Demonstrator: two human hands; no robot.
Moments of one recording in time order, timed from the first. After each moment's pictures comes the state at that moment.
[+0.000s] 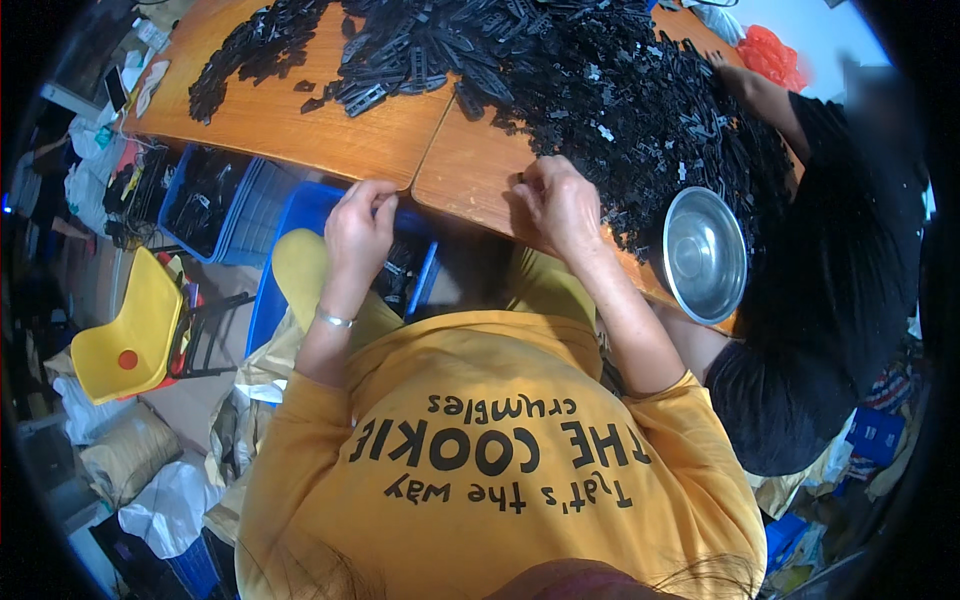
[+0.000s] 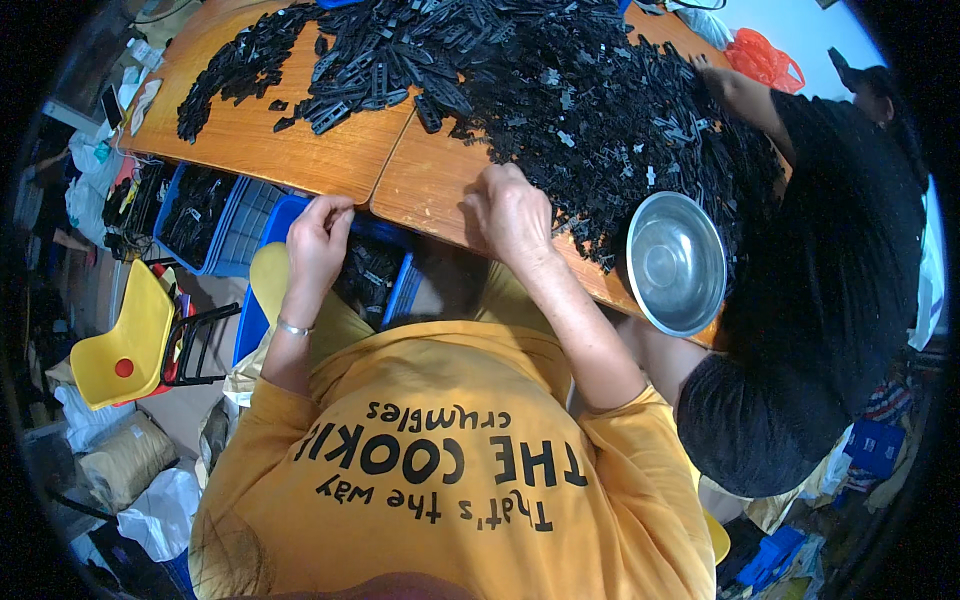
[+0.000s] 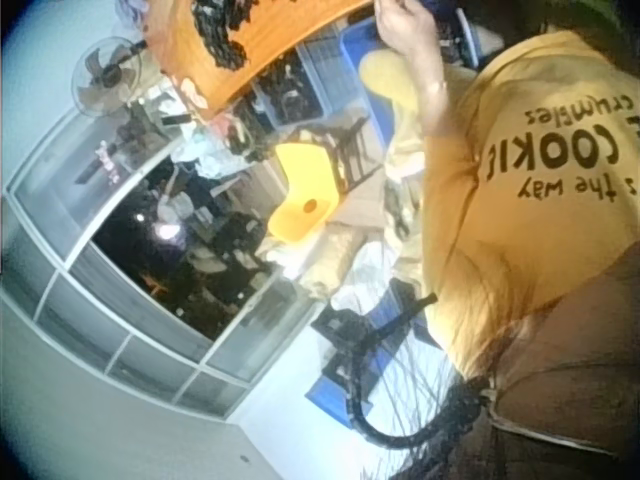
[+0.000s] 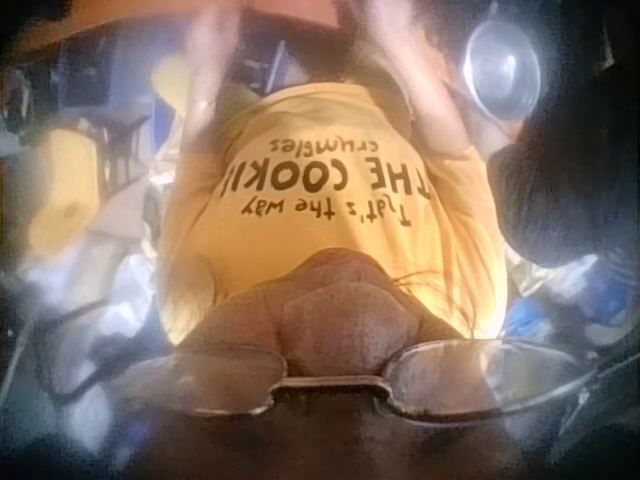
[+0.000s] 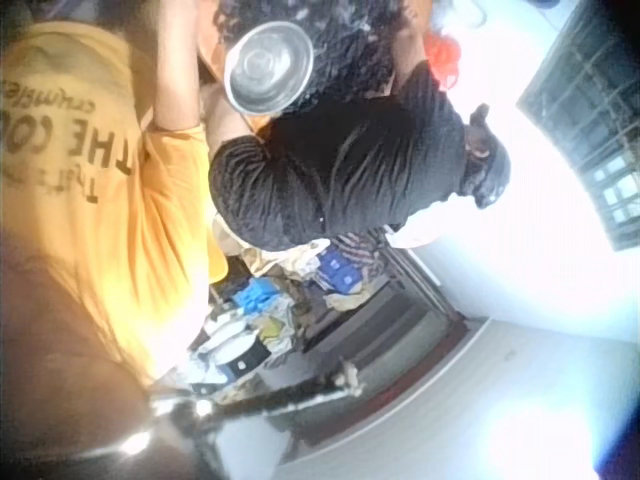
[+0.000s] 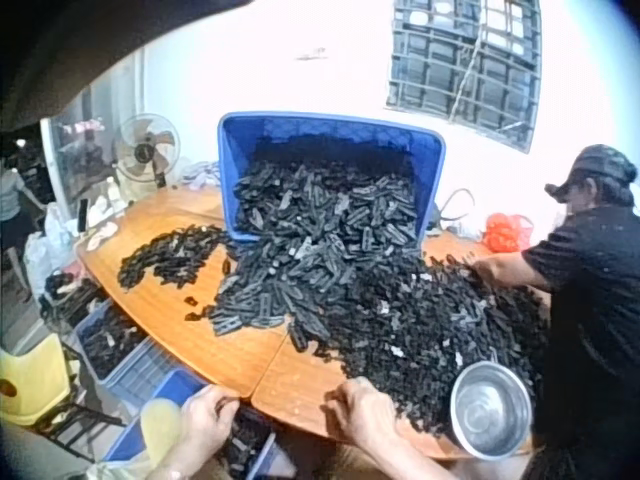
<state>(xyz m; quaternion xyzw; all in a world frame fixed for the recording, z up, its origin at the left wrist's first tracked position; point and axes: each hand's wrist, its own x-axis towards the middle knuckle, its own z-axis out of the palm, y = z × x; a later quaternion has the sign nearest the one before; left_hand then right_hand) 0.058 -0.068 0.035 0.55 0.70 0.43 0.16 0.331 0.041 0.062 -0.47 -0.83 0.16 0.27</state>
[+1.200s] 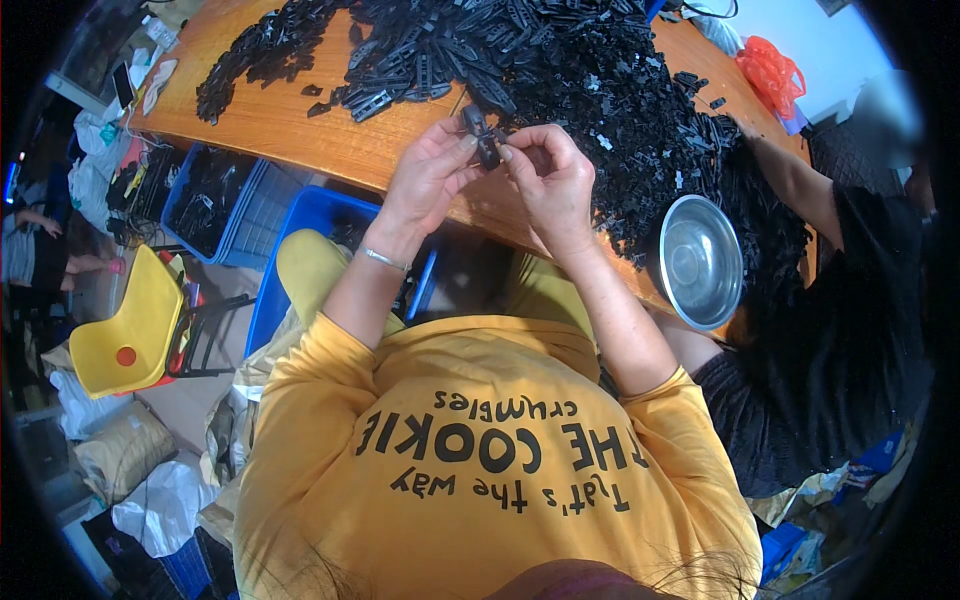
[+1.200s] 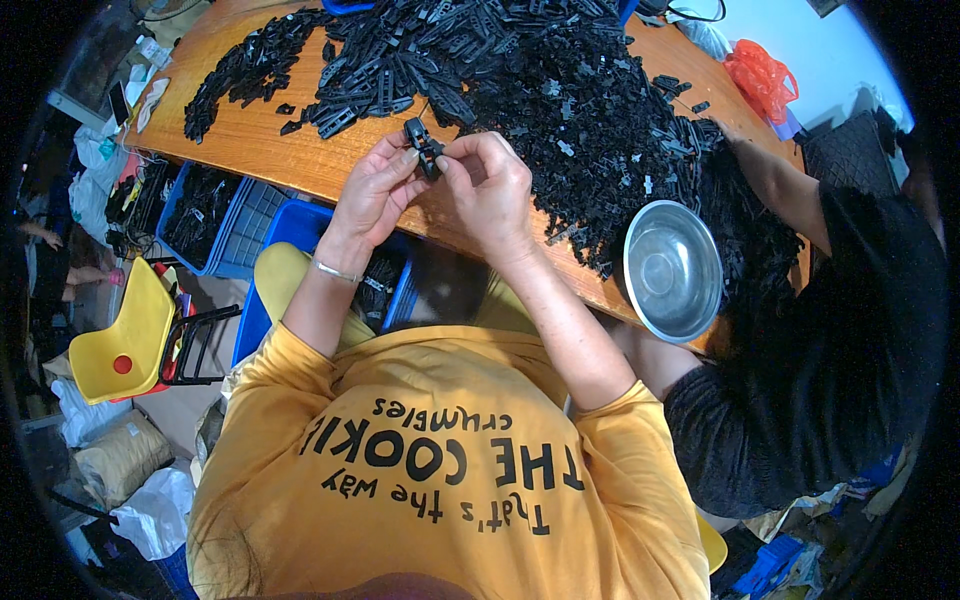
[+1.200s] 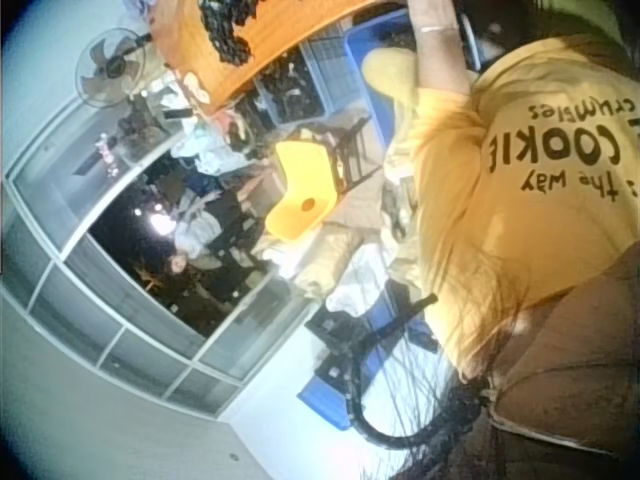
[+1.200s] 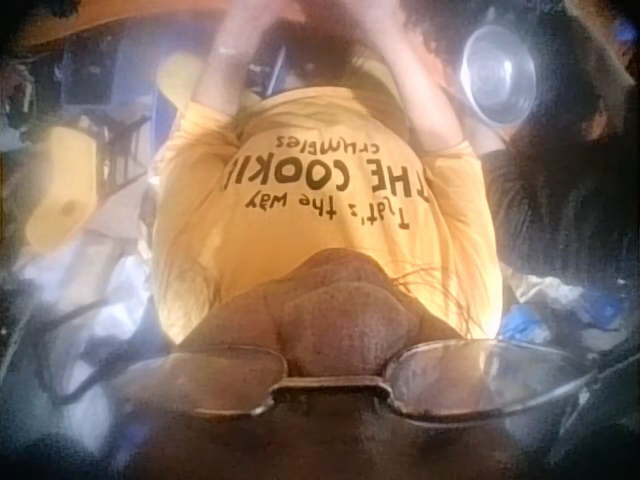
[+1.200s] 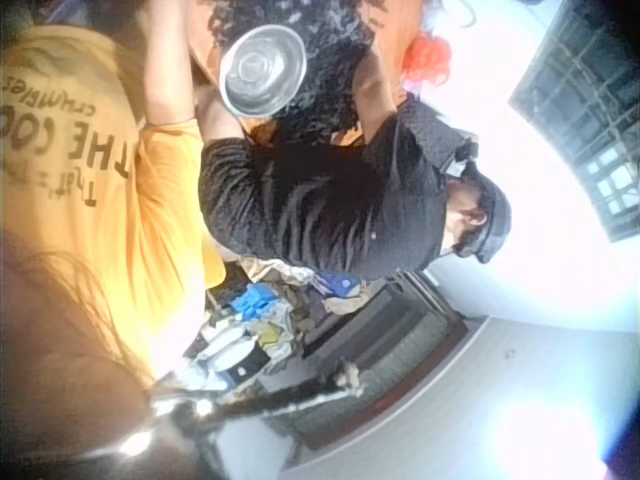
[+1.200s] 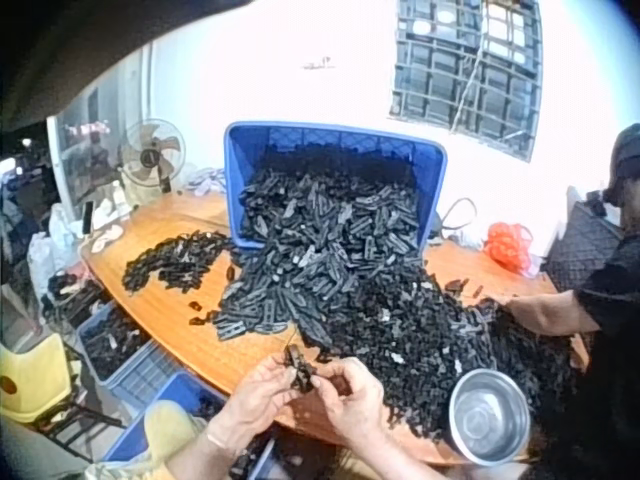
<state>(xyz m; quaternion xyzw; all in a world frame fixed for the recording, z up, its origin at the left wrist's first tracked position) 0.111 0.016 0.067 0.28 0.29 0.64 0.65 0.285 0.044 0.096 -0.38 -0.67 0.36 0.52</state>
